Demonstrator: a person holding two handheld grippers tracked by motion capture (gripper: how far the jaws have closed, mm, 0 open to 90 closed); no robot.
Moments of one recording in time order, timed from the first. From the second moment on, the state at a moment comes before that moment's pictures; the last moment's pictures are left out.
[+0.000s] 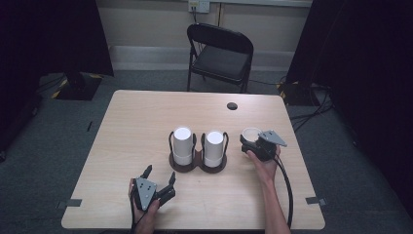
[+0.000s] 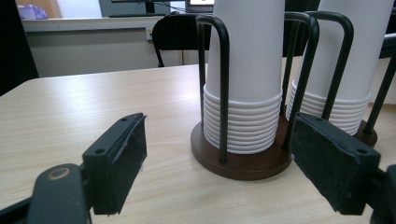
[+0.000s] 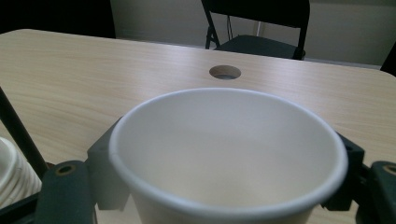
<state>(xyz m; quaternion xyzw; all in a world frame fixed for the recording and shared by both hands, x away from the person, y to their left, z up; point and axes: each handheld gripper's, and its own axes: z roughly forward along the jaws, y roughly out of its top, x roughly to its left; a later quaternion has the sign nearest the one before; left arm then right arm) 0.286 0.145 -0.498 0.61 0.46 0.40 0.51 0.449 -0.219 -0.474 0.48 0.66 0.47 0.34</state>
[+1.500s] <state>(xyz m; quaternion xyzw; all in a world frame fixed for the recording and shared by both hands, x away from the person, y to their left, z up) 0.286 0.146 -0.498 0.59 0.47 0.41 0.51 0.424 -0.232 -0.487 0.50 0.68 0.45 0.30</state>
